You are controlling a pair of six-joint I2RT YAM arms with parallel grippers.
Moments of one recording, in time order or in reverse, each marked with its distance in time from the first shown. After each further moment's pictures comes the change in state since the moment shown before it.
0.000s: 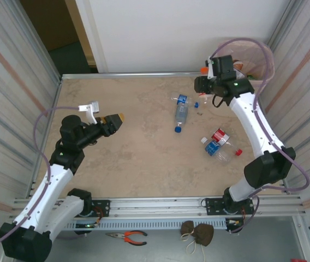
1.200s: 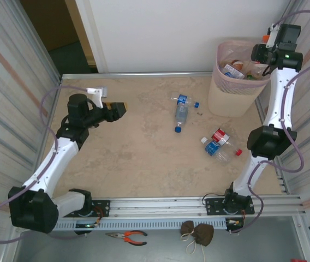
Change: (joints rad) left arm 0.057 0.341 0.229 -0.047 0.056 0.288; right arm -0.507 0.418 0.666 -0.106 -0.095 -0.228
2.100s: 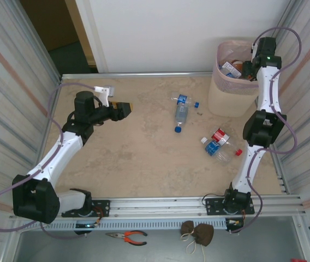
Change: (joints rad) left arm -0.039 0.081 0.026 0.024 0.019 0.029; right arm 0.034 0.231 0.000 -0.021 0.166 -0.087
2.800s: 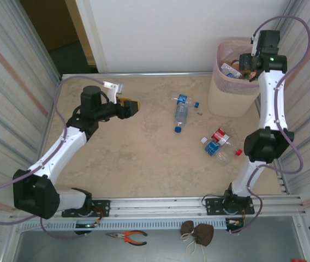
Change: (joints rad) left arm -0.090 0.059 0.109 -0.046 0.013 0.061; right arm 0.086 -0.353 -0.209 0.023 0.037 0.018
